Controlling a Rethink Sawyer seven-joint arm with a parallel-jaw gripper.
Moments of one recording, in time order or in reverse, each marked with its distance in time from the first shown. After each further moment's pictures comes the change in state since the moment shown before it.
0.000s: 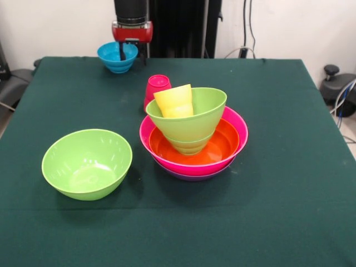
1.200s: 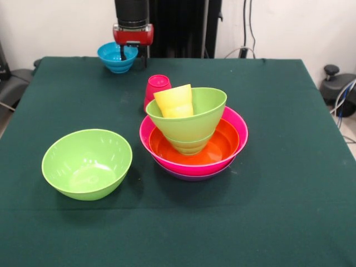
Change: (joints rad) arm 0.011 0.014 -0.002 -0.013 0.000 0.000 0.000
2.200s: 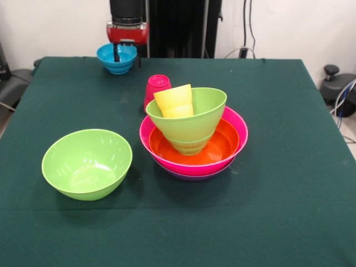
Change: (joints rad) arm 0.000 -0.069 0.007 0.000 0.000 0.000 0.000
